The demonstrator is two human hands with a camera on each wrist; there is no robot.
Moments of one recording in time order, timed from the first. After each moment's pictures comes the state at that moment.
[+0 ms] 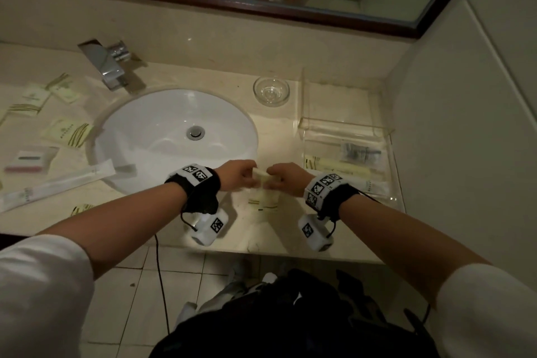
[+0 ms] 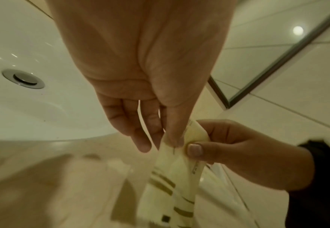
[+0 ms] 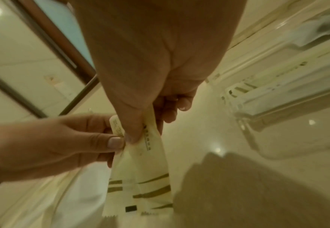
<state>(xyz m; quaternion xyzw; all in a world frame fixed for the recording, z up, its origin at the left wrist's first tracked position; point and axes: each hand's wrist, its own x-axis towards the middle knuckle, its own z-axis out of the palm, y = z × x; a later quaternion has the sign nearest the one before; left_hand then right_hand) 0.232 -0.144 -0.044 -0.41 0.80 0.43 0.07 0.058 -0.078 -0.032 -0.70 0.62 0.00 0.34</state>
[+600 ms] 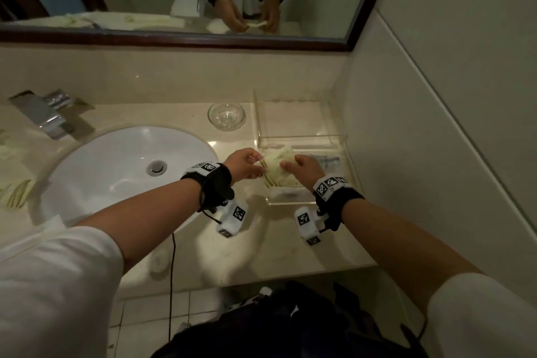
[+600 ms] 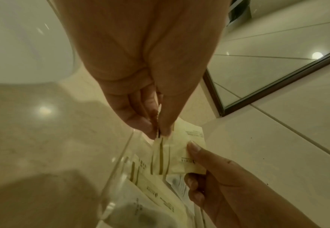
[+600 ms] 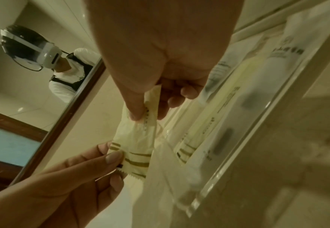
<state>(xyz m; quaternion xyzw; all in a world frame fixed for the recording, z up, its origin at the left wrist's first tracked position) 0.117 -0.166 -0.016 -0.43 0.63 0.64 -0.09 -0.049 -0.068 -0.020 -0.42 0.79 -0.29 0.34</state>
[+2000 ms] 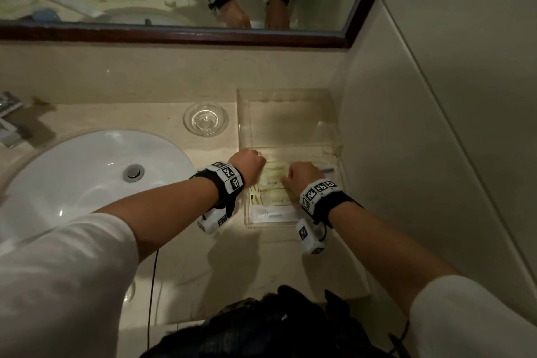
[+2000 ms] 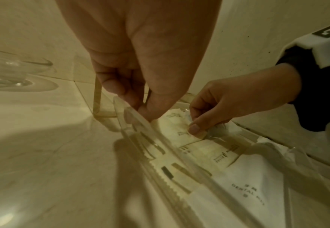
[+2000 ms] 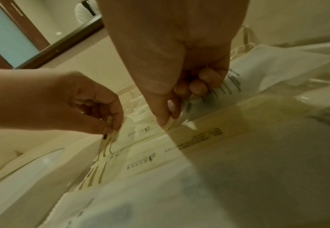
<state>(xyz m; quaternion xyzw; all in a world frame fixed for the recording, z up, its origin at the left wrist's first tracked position) 0.023 -0.199 -0.036 -0.29 0.94 0.09 0.15 -0.114 -0.102 -0.052 -0.50 0.84 0.00 0.23</state>
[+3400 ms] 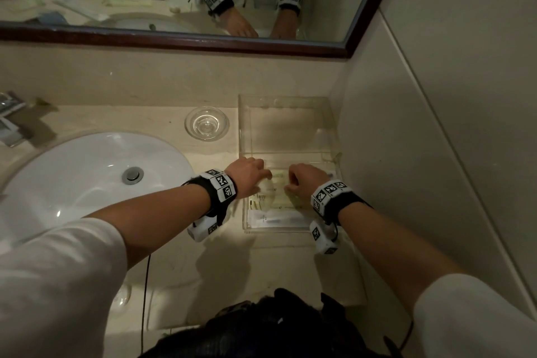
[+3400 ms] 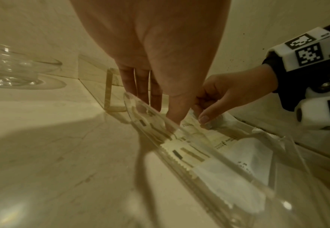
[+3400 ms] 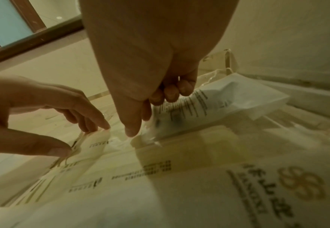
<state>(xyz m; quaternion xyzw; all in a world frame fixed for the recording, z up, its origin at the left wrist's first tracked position) 0.038 -0.199 -0.046 -0.19 0.97 0.05 0.13 -0.138 -0.105 -0.043 -0.61 0.76 0.05 0.23</state>
